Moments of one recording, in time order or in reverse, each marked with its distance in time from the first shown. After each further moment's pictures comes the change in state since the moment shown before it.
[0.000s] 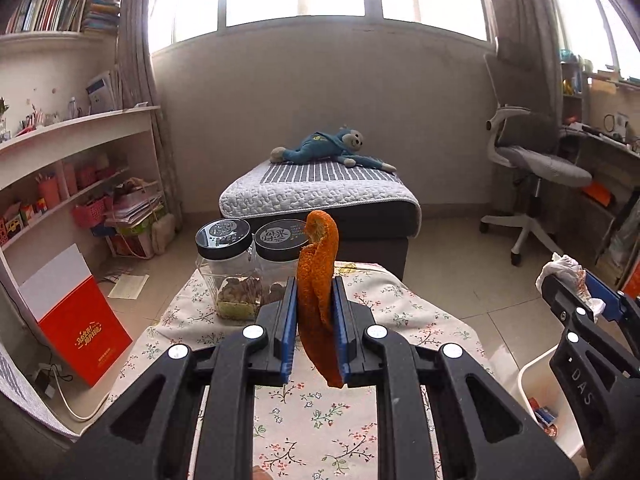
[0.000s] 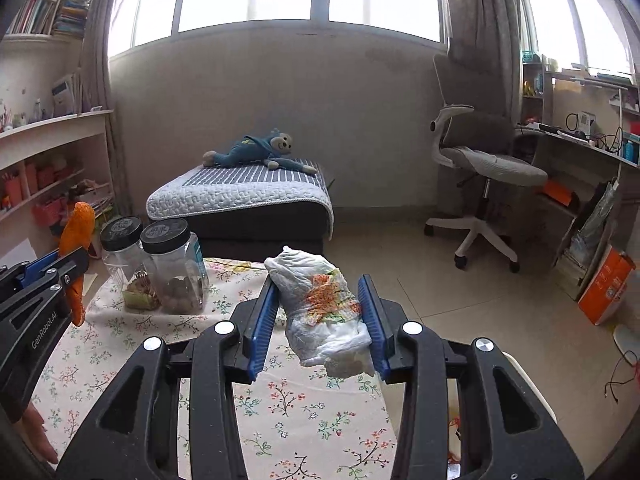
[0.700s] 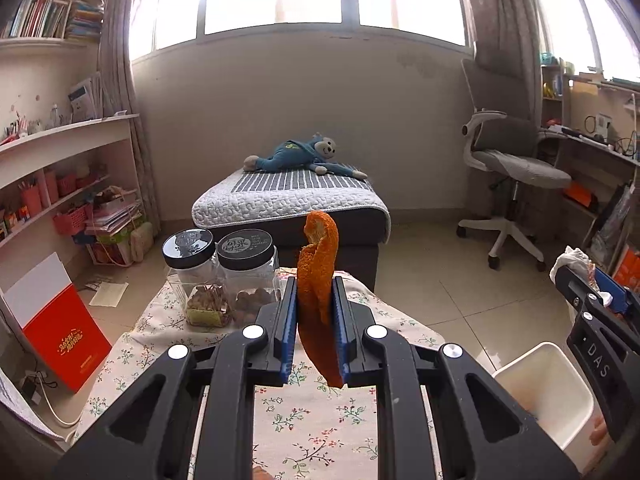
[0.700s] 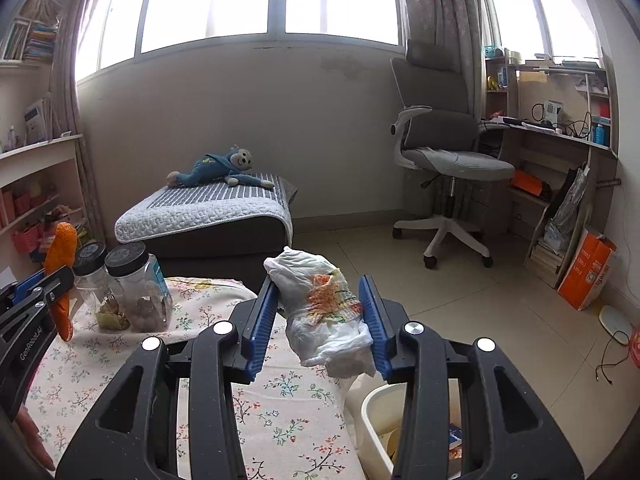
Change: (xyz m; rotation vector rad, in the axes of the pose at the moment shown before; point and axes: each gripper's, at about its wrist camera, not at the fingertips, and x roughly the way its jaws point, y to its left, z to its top) left arm -0.008 -0.038 0.002 0.018 -0.025 -0.071; right arm -0.011 -0.052 0.003 0.070 -0.029 -0.100
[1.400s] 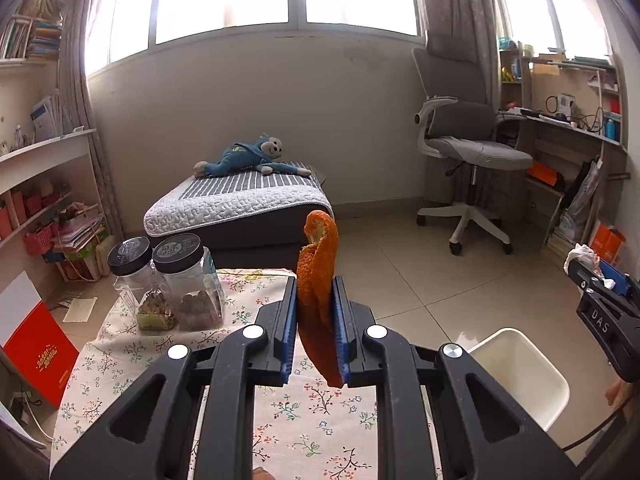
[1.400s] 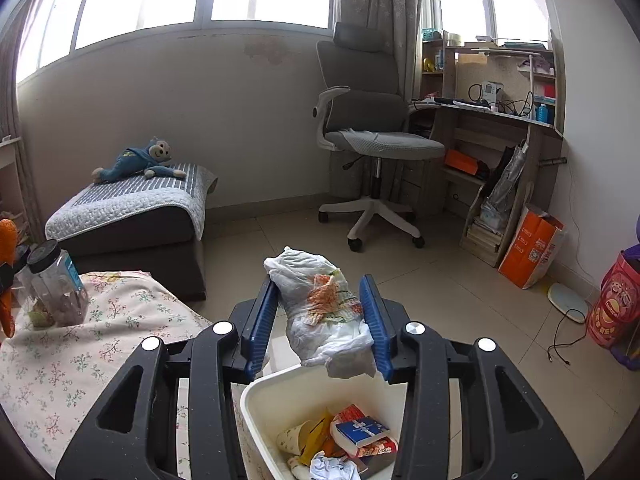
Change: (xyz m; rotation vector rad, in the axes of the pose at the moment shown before) left arm -0.006 -0.078 -0.007 0.079 0.006 -0.122; right arm 0.015 -0.111 -0.010 0.047 0.065 -0.228
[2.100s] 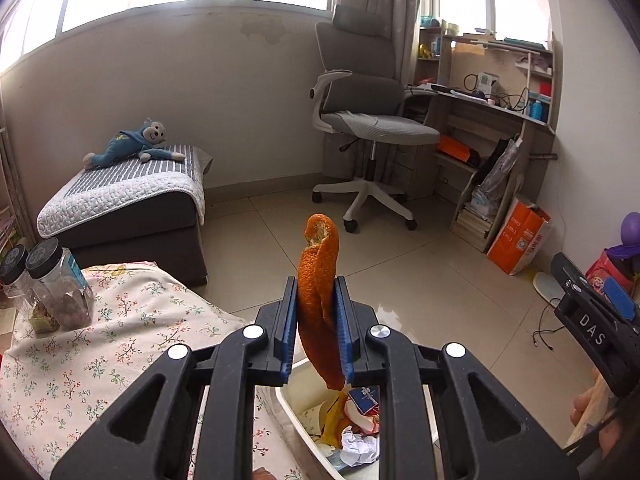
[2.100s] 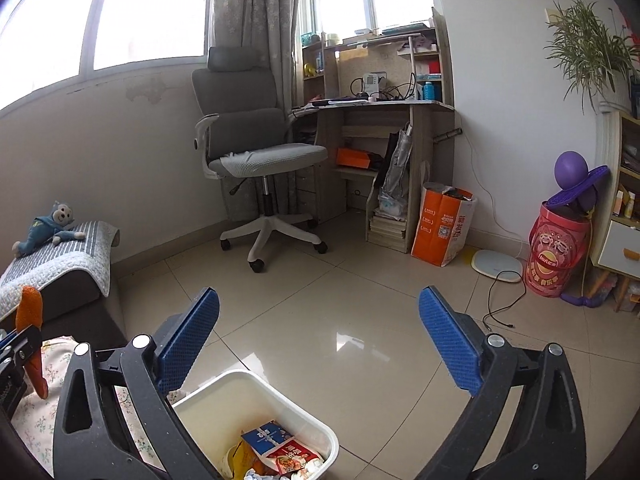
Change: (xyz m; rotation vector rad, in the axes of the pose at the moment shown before) left arm 0.018 -0.151 0.025 0.049 0.100 -0.326; right arm -0.027 -0.132 0.001 0.248 -0.057 -0.289
